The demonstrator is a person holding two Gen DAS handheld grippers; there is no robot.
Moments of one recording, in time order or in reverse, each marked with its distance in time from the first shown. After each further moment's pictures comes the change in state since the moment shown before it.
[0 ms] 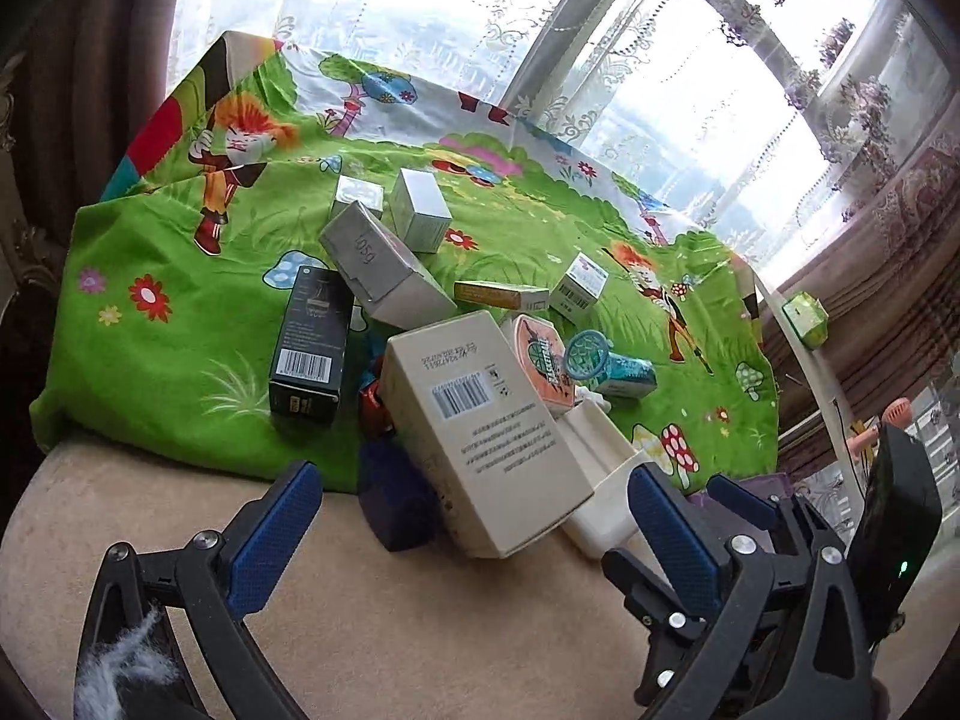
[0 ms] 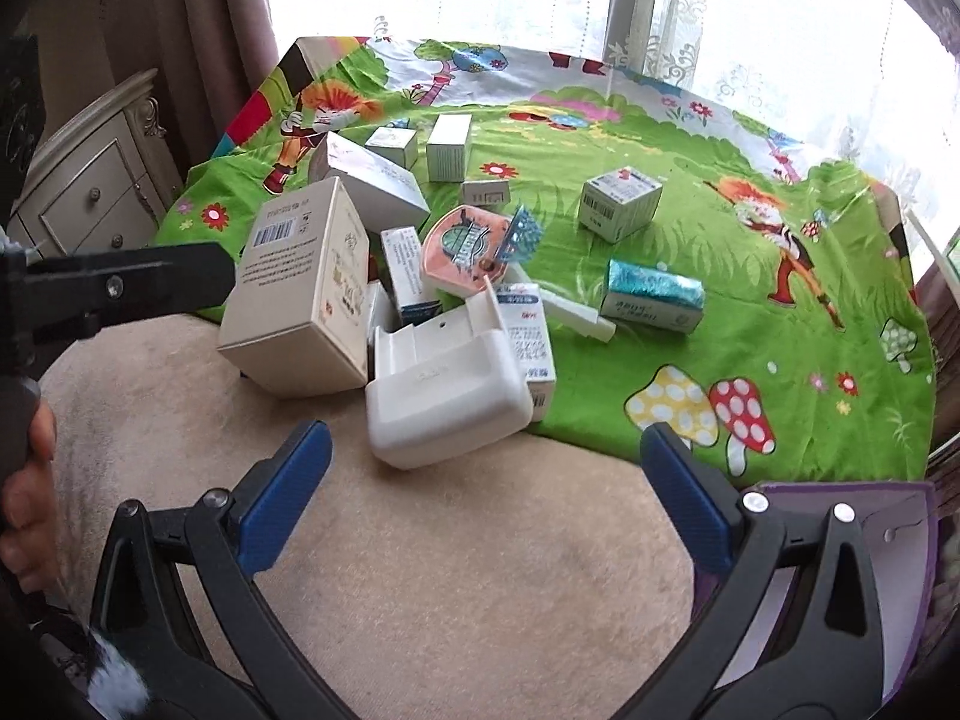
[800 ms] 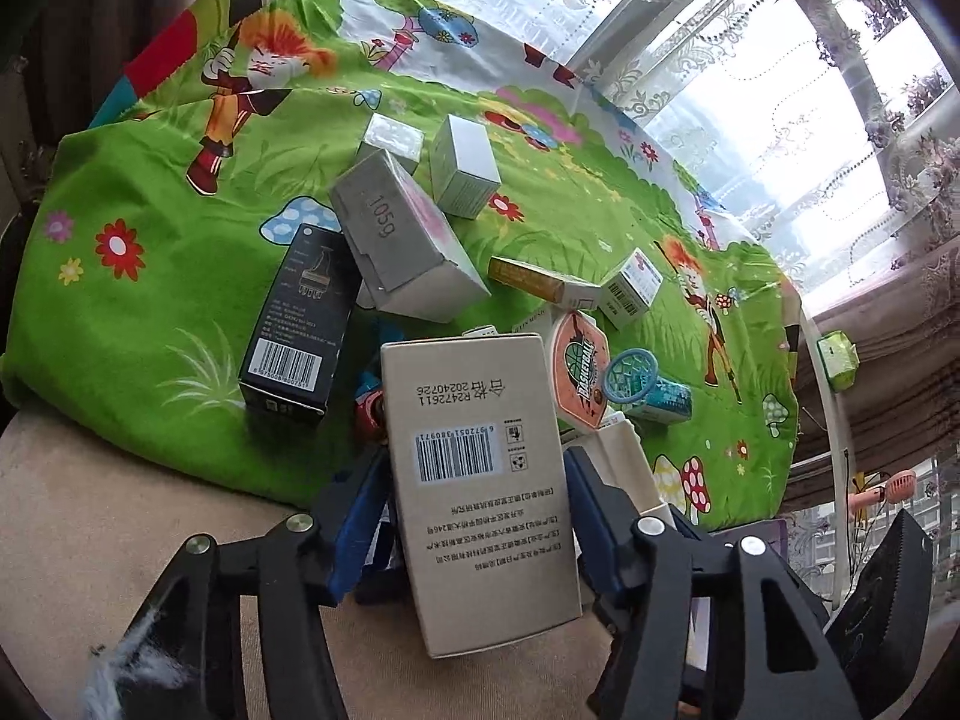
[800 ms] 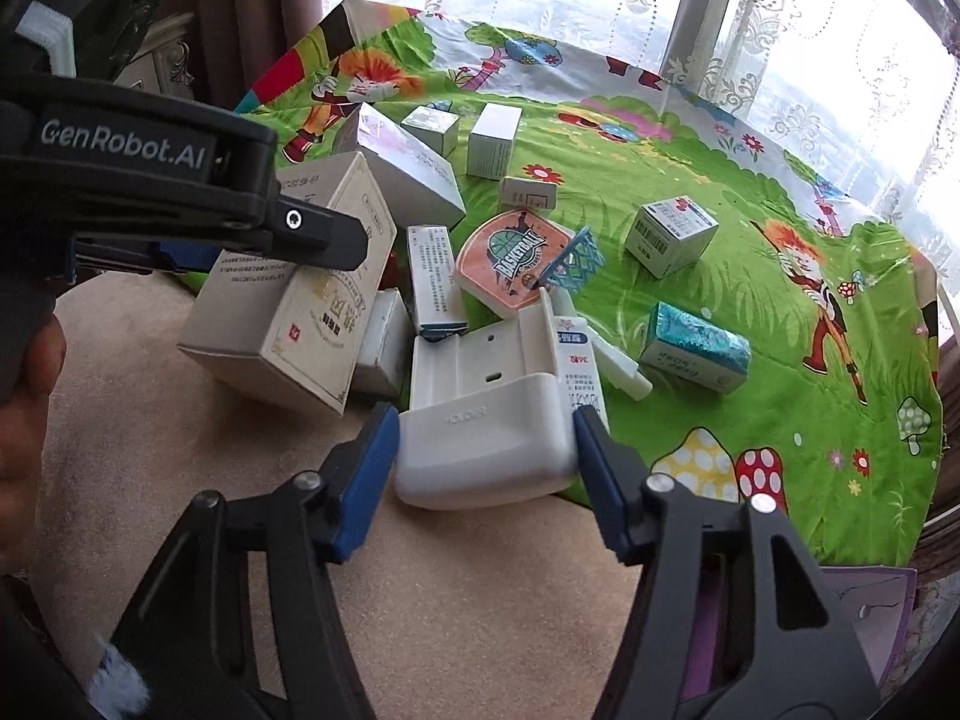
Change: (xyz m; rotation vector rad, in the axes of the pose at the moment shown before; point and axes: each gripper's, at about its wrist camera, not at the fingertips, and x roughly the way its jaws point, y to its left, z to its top) left arm 0.043 0.014 0.022 -0.160 0.123 0.031; right arm 0.029 0.011 0.015 -0.128 0.017 0.033
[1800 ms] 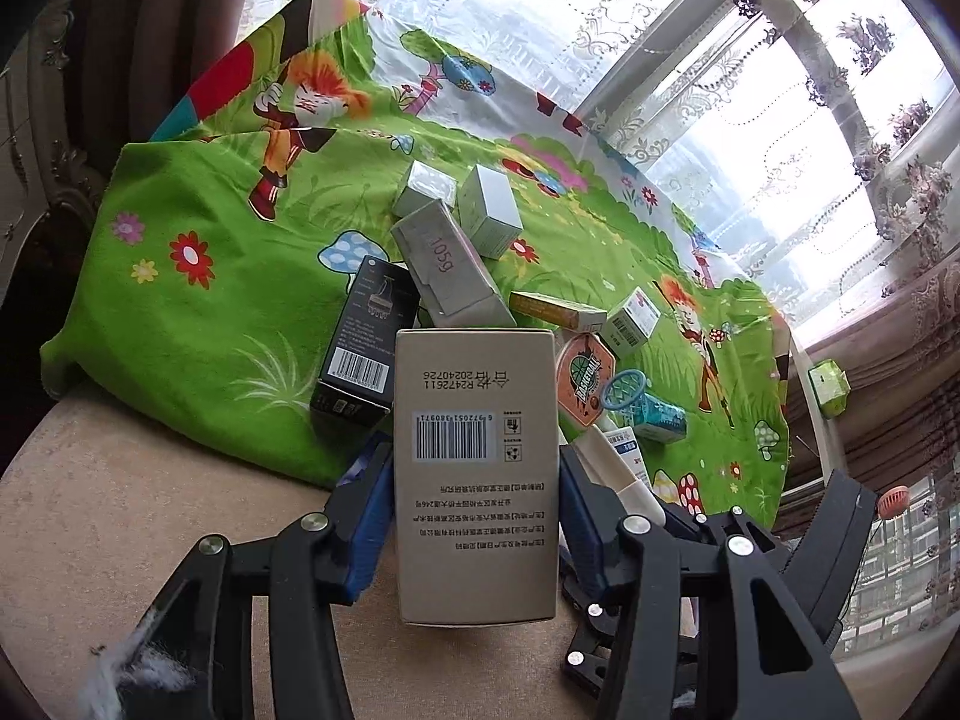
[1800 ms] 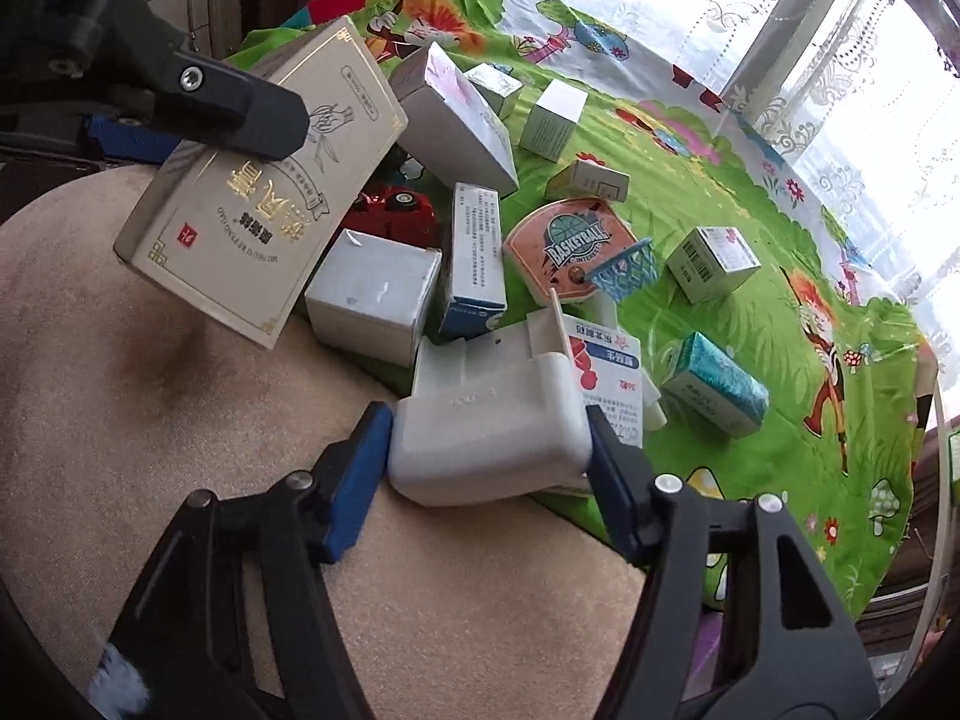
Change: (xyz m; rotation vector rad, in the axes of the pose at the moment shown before) left arm -0.035 0.022 -0.010 -0.021 -0.101 -0.005; right arm 0.020 0.021 0.003 -0.220 0.076 -0.021
